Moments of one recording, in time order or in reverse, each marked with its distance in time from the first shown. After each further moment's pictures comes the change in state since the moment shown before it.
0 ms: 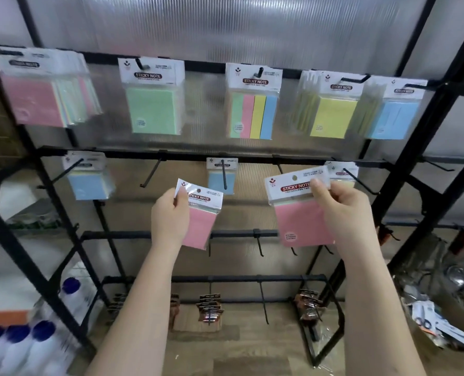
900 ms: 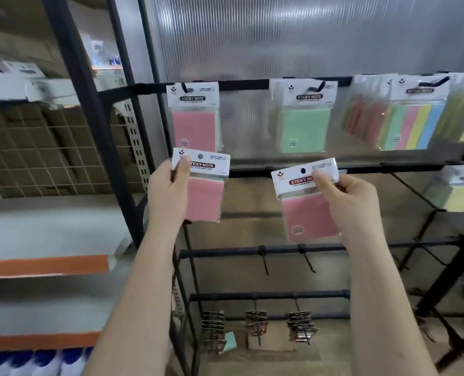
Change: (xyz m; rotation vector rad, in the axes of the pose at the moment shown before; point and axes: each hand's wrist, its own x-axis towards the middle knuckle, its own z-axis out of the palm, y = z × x) left_hand 0.143 -0.046 -0.241 -0.083 0.047 0.131; right_hand -0.055 -0.099 0.250 0.113 0.020 0.032
